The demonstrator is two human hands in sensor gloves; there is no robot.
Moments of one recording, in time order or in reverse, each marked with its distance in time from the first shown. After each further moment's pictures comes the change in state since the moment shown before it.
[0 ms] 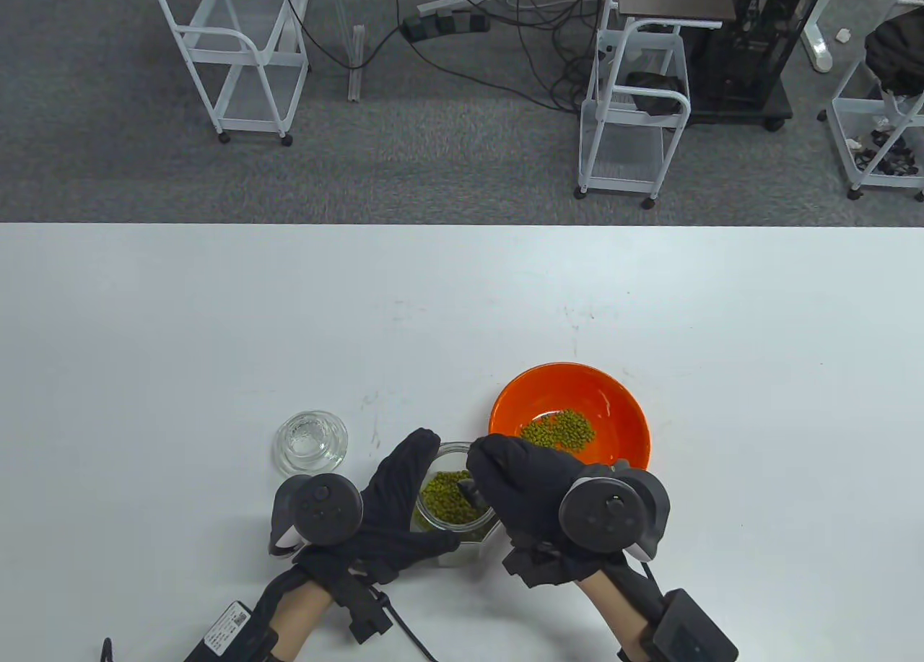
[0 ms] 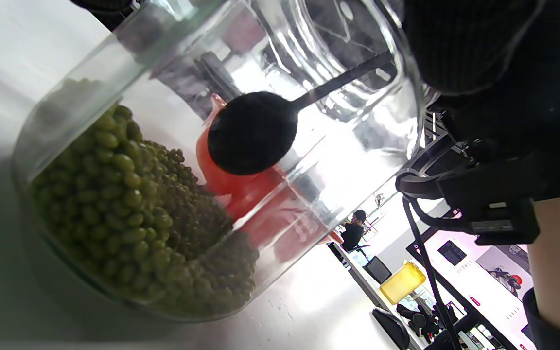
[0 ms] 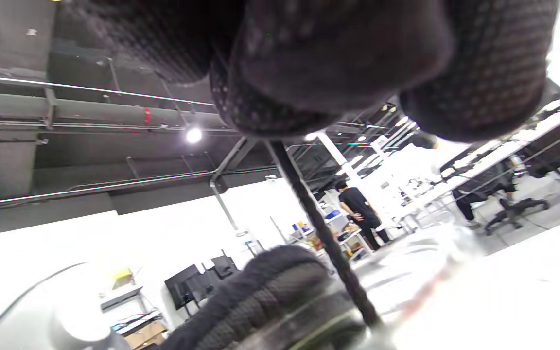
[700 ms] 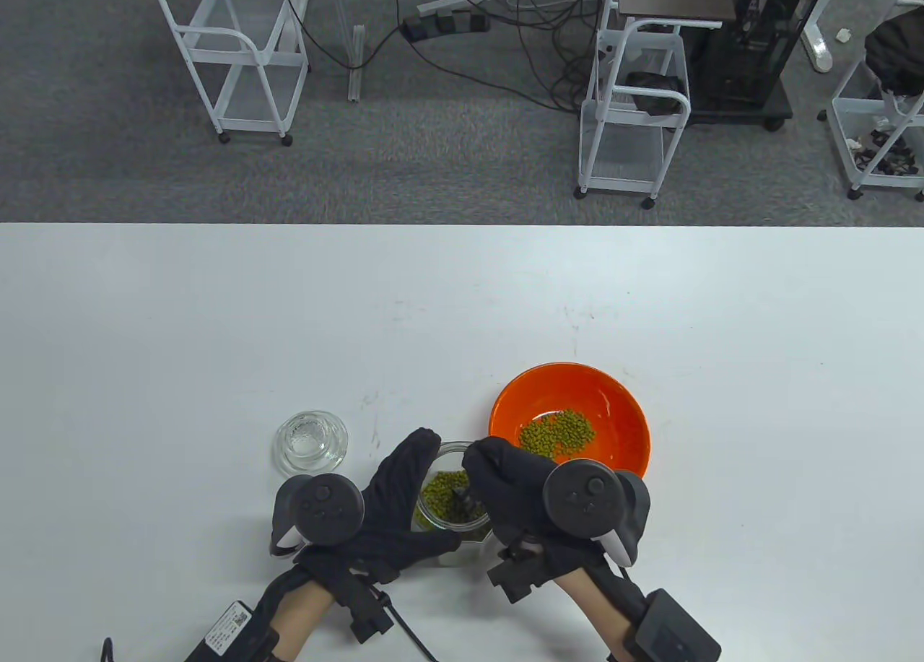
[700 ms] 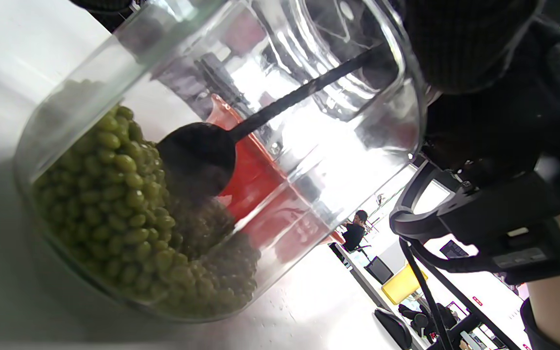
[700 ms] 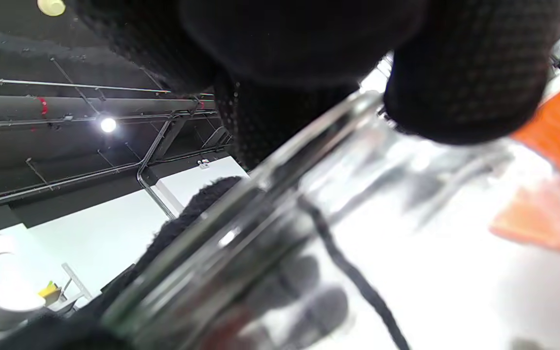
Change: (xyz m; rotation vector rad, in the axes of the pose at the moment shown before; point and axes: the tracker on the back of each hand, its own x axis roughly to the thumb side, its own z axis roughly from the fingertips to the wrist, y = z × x) left_hand 0.000 0.000 0.000 0.003 0.001 -0.006; right_hand -0.016 0.023 0.008 0.067 0.261 -0.085
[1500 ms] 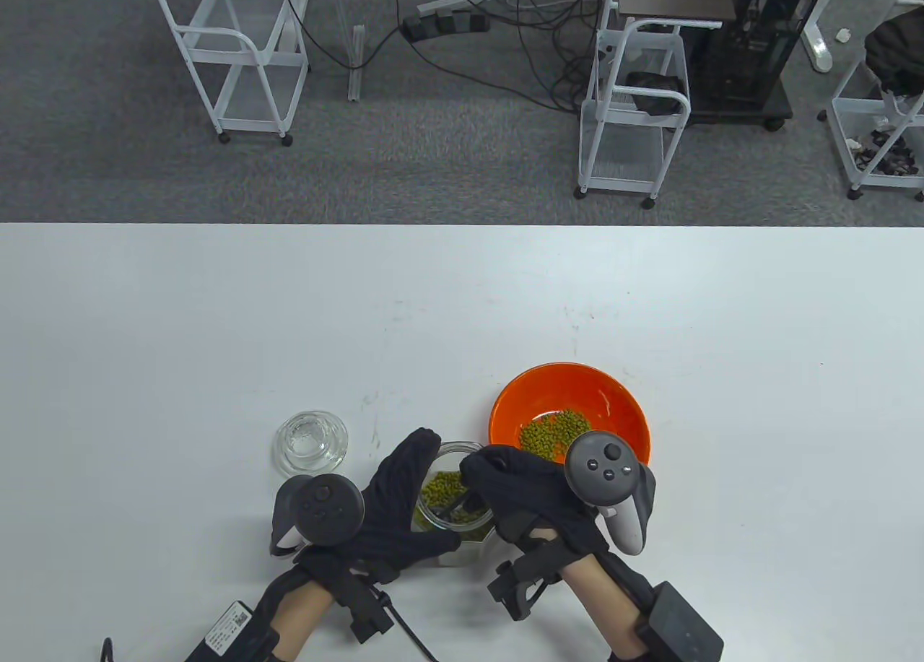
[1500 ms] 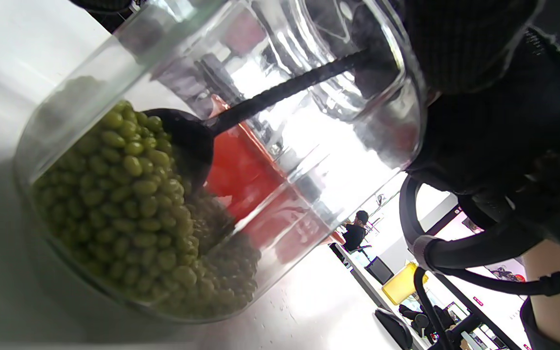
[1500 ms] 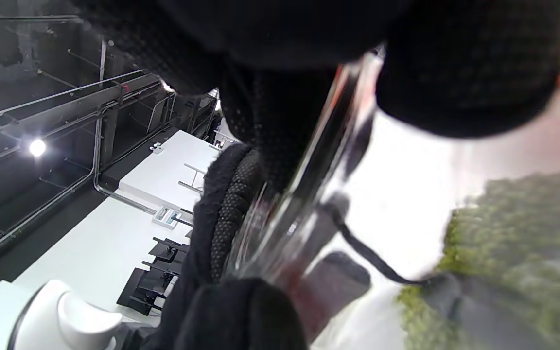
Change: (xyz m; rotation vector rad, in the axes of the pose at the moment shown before) left_hand 0.000 0.000 0.000 0.001 0.000 -0.001; right_hand -0.024 0.005 -0.005 0.201 0.262 -0.313
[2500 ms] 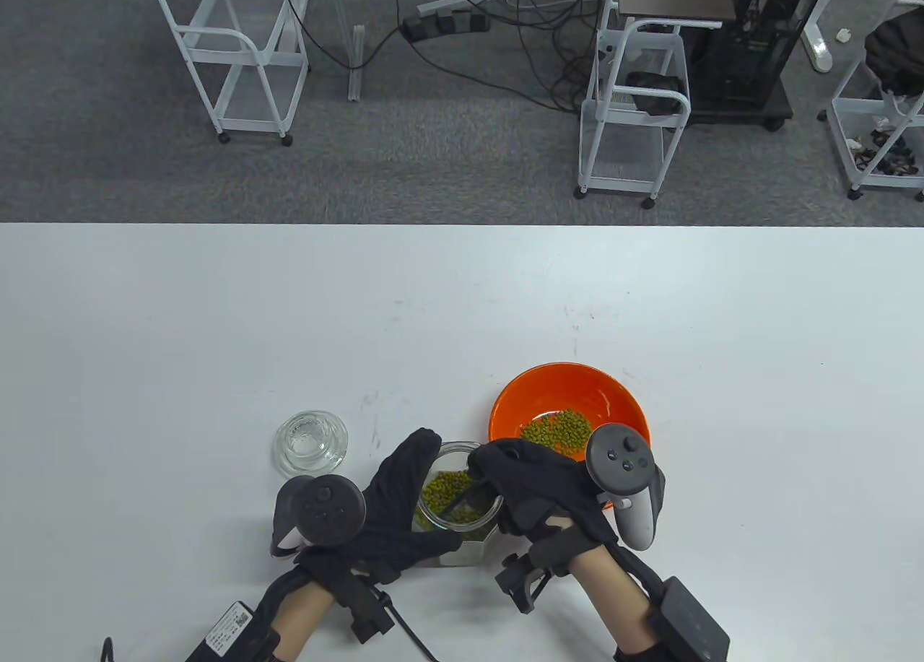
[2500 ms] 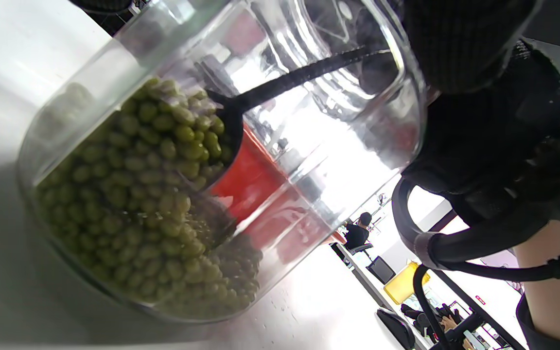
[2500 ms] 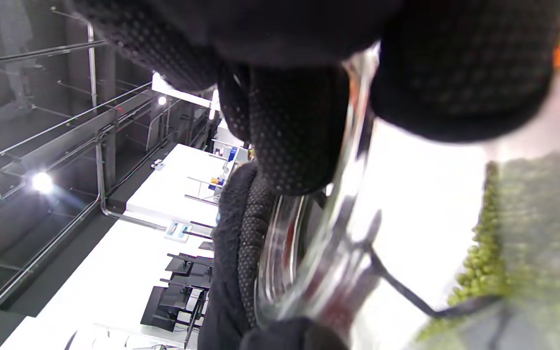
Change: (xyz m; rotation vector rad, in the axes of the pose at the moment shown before) left_hand 0.000 0.000 0.000 0.002 0.000 -0.009; right_hand -0.006 -0.008 -0.001 -0.007 0.006 -0.100
